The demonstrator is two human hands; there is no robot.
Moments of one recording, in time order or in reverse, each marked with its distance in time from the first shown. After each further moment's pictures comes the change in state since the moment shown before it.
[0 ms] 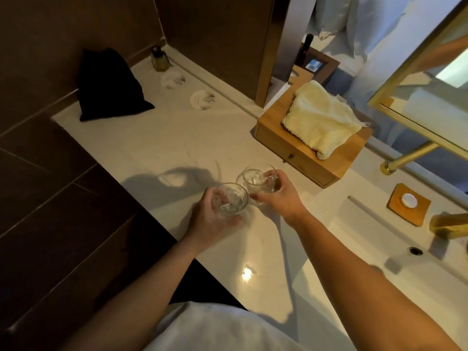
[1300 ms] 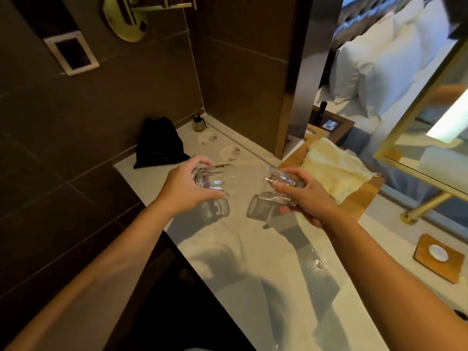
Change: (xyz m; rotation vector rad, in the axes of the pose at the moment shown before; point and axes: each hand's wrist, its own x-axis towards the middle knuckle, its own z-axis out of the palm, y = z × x) left_hand 0.021 0.143 -0.141 0.259 0.067 0.197; right_hand -0.018 -0.133 -0.029 0.186 -0.185 -0.095
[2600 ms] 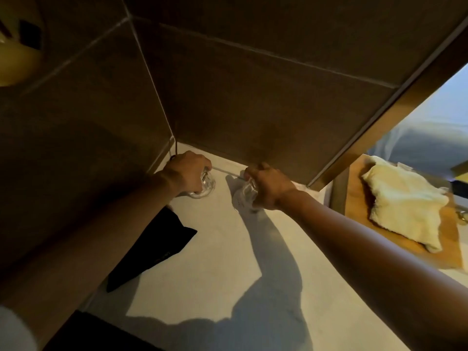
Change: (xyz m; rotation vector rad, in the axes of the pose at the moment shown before) left_hand 0.419 -0.122 -0.051 0.834 -0.601 0.318; right_hand 0.330 -0.050 0.142 -1.293 0.131 0.177
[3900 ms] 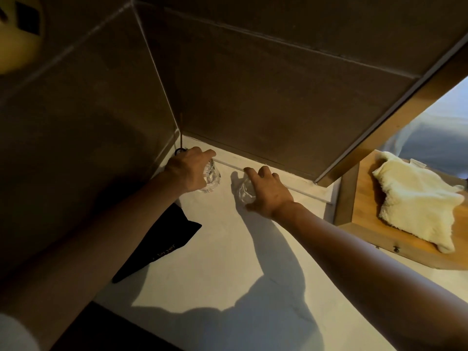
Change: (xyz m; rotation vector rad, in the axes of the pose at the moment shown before) left_hand 0.009 -0.012 0.021 0.082 0.038 0.000; right_hand 0.003 -0.009 0.043 0.091 0.036 0.066
